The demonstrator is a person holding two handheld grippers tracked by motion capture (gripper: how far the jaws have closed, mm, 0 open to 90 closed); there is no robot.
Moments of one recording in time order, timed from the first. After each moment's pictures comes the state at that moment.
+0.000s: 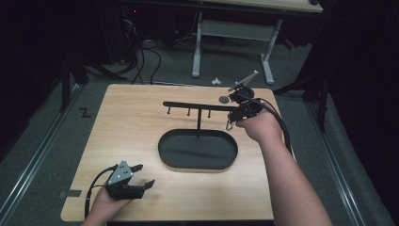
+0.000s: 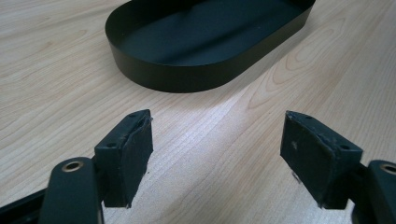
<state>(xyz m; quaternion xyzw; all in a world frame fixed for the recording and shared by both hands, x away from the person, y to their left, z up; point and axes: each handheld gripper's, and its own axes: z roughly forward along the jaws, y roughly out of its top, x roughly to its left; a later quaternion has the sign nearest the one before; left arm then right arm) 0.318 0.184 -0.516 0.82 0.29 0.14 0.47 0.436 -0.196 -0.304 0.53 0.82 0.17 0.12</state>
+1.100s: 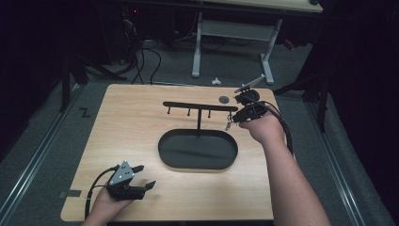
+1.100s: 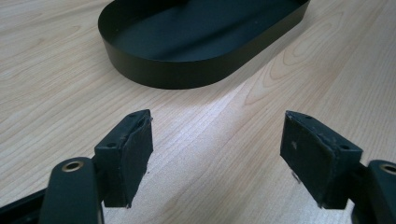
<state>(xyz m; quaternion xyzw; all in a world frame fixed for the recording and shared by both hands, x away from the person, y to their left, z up) 0.317 0.181 -0.518 0.83 0.28 0.14 0.46 0.440 -0.214 -0.319 0.55 0.81 0.18 0.12</state>
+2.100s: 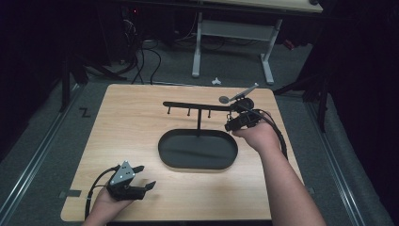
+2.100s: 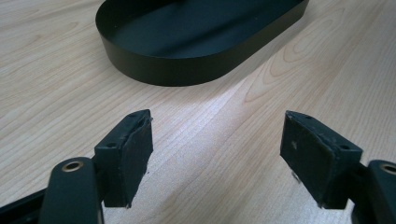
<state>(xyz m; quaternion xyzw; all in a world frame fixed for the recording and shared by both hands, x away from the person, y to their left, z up) 0.318 0.180 -0.519 0.83 0.29 0.13 0.46 0.431 -0.202 -0.340 0.55 0.81 0.17 0.13</state>
